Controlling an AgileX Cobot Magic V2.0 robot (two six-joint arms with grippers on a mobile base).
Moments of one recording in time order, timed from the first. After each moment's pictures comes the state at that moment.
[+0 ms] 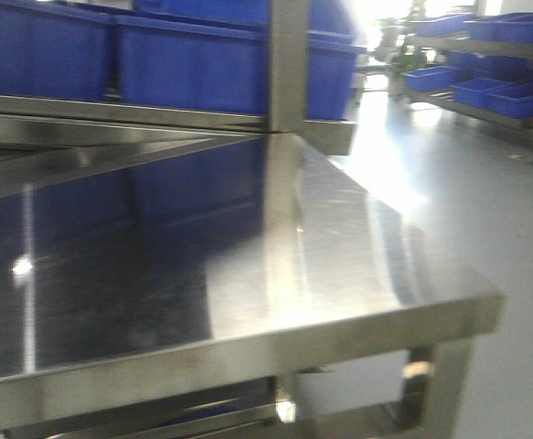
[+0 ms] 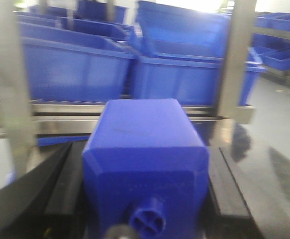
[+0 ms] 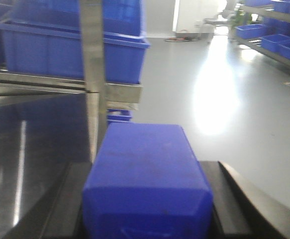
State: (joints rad) left arm -0.04 0.34 -0.55 -0.14 0.34 0.13; right arm 0.10 0.24 -0.40 -0.02 0.31 0.05
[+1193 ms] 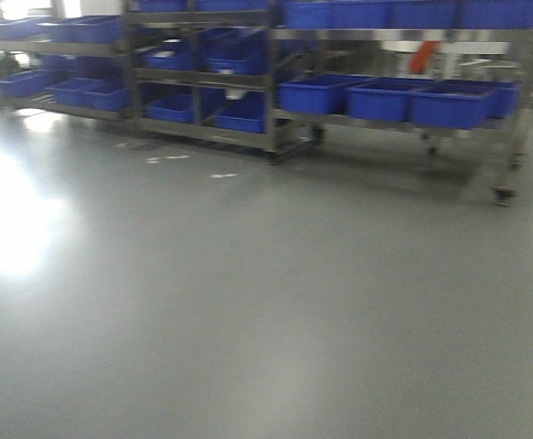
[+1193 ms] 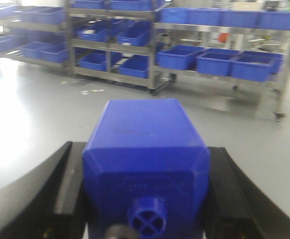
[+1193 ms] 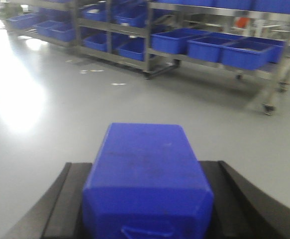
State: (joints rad) left arm -0.04 0.34 -0.55 -0.14 0.34 0.13; right arm 0.10 0.24 -0.40 -0.02 0.31 0.05
